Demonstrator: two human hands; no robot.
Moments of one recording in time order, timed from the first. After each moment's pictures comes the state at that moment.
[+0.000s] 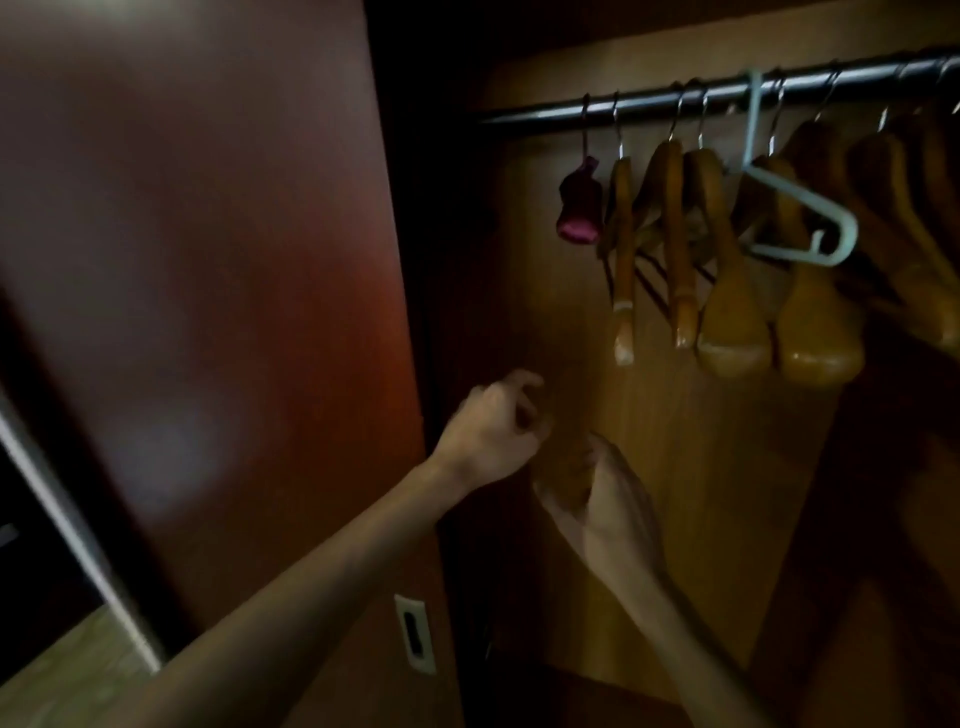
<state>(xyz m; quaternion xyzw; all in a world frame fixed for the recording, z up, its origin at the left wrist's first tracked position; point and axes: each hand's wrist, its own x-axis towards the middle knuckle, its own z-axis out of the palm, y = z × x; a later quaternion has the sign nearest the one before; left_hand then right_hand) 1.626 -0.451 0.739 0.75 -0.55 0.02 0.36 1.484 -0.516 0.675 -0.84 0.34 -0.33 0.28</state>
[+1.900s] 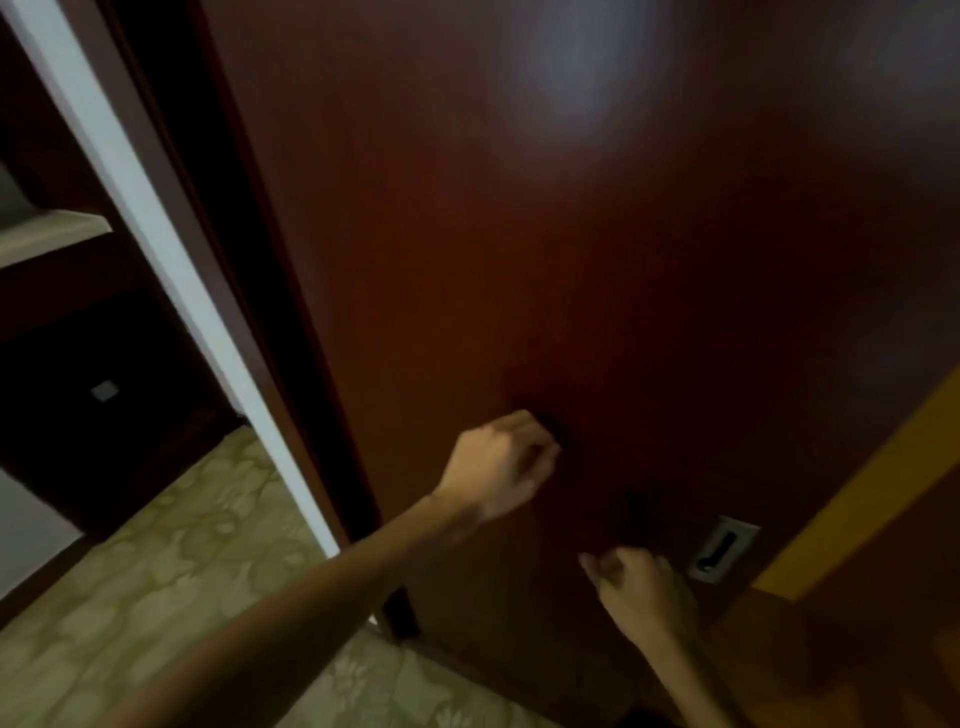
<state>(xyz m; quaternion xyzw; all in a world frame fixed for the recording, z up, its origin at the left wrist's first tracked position) 1.838 -0.214 0.566 0.74 -0.60 0.13 0.29 1.640 -0.313 0.478 -0.86 0.46 0.00 0.23</state>
